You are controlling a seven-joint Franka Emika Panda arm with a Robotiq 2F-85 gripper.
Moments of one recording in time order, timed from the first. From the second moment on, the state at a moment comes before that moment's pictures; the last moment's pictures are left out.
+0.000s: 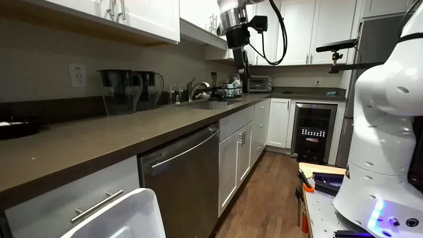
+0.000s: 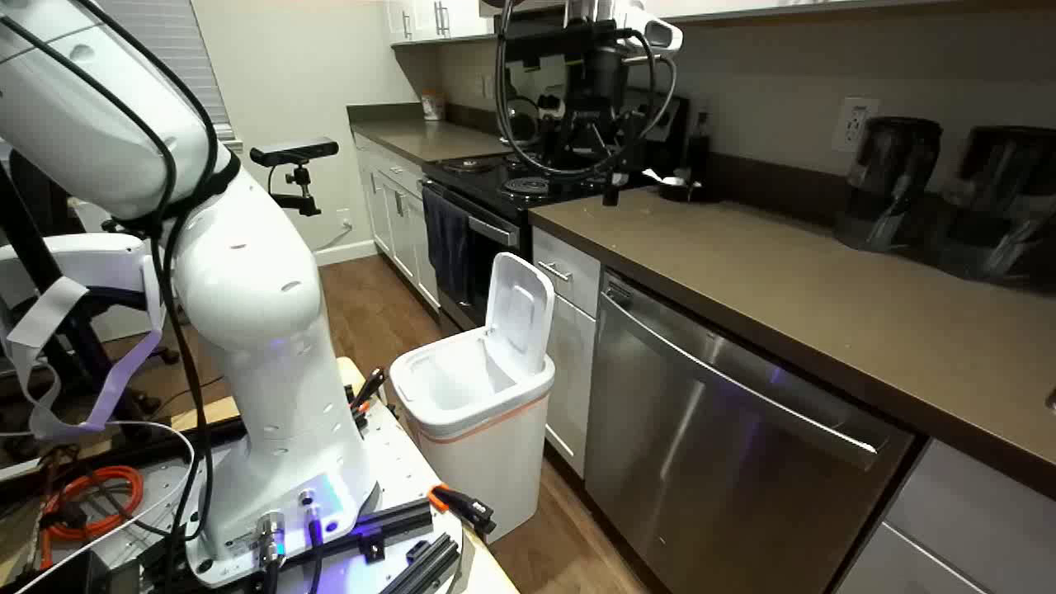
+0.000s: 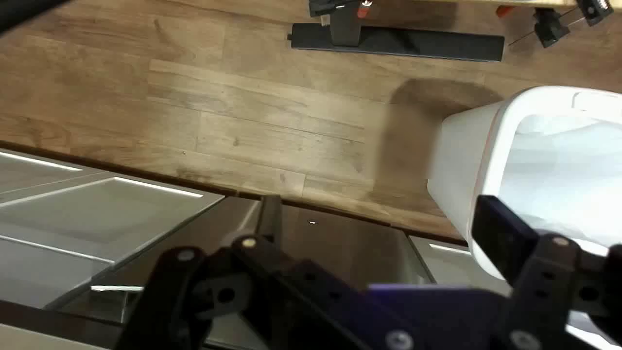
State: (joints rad) arm -0.08 -0.43 -0.10 -2.27 -0.19 1.65 -0.18
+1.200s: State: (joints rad) arm -0.04 -0.39 -0.09 -2.34 -0.14 1.68 -0.17
